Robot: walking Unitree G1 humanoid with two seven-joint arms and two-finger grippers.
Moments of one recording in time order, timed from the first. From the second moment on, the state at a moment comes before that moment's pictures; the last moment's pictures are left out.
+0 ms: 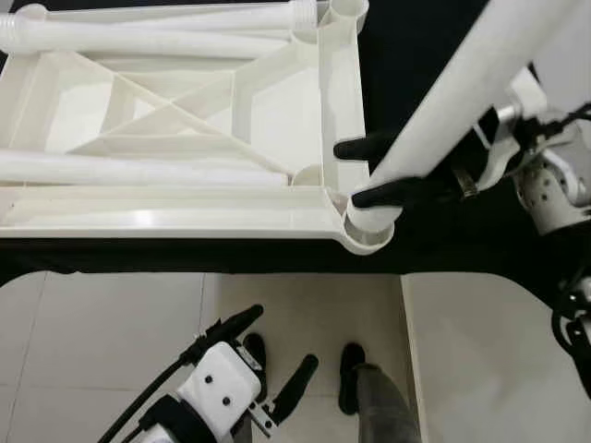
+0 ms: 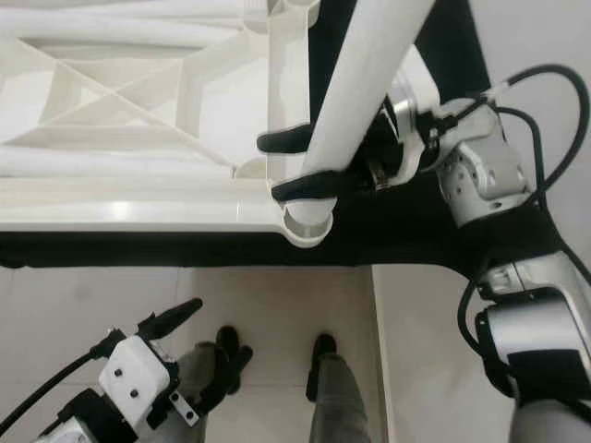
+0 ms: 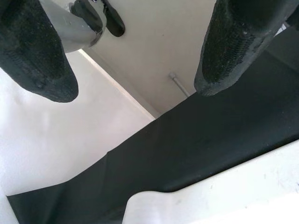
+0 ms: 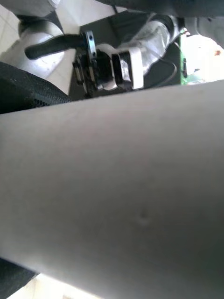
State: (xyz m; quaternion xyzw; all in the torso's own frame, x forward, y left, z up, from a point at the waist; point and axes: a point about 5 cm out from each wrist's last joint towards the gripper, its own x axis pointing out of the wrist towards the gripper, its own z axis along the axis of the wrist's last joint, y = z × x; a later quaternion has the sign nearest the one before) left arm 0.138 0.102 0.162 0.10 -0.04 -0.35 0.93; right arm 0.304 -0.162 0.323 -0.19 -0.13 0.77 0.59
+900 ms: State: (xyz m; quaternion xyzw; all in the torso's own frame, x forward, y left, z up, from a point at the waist) left arm 0.144 0.104 0.159 0.11 -0.04 -0.34 0.93; right arm 0.305 -0.152 0.317 -0.19 -0.13 0.79 0.57
